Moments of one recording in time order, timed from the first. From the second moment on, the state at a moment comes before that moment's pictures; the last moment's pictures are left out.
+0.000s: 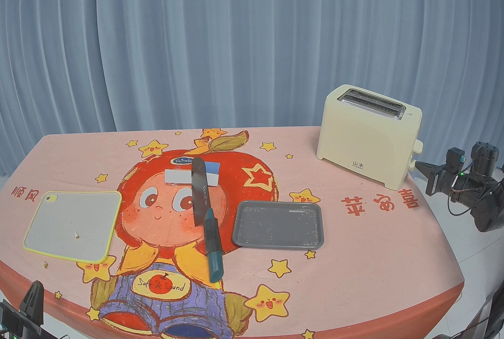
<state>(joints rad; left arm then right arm) -0.01 0.04 -0.02 -0.01 0.03 0.00 -0.16 1.96 -0.54 -1.12 0.45 -0.11</state>
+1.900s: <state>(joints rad) -0.01 0.04 -0.02 -0.01 0.03 0.00 -0.15 2.06 -0.53 -1.23 0.42 -0.09</state>
